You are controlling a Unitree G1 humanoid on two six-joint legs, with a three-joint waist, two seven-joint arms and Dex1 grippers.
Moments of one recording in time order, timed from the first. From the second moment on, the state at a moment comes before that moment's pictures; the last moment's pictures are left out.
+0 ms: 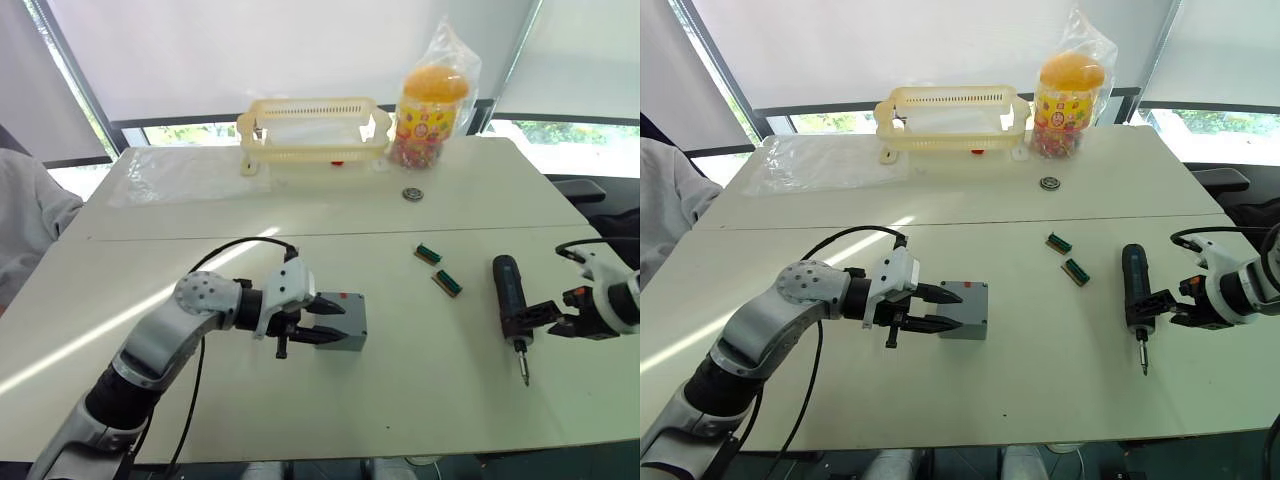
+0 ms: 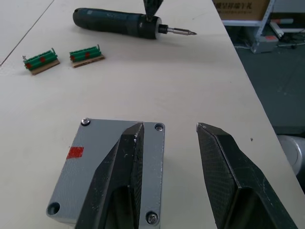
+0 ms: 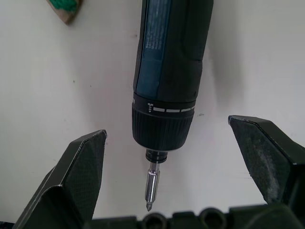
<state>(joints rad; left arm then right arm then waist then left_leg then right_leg) -0.50 0.61 -0.27 -0.40 -0.41 0.60 -1.06 -0.73 -1.25 0.18 0.36 0.79 1.61 0.68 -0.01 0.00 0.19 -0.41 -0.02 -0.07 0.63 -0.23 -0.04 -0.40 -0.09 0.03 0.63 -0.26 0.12</state>
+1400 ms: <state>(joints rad) -0.69 0.61 -0.24 -0.05 -0.41 0.59 -1.13 -0.67 -0.15 -0.69 -0.48 0.44 1.05 0.24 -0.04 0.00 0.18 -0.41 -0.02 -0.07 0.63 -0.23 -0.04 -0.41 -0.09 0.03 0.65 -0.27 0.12</state>
